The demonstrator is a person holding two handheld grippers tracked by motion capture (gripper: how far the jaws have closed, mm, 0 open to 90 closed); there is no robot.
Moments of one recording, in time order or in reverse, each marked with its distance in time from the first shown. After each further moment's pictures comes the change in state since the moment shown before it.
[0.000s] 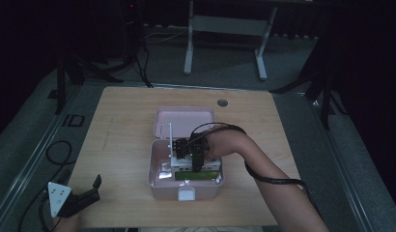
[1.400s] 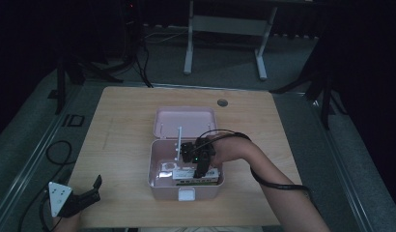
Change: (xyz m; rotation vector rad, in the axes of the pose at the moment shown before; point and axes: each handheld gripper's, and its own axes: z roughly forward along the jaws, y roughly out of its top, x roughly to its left) left arm -0.001 0.000 0.000 0.006 -0.006 0.005; right arm 0.005 -0.018 0.013 -0.127 -0.008 -0.004
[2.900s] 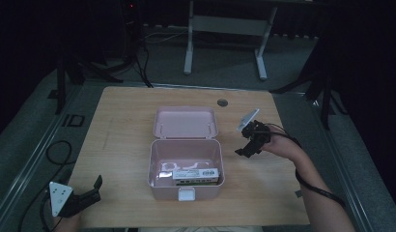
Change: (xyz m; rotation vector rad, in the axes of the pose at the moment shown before) left arm -0.001 0.000 0.001 0.008 -0.002 0.002; right arm -0.061 -0.188 0.014 -0.292 -0.271 0.400
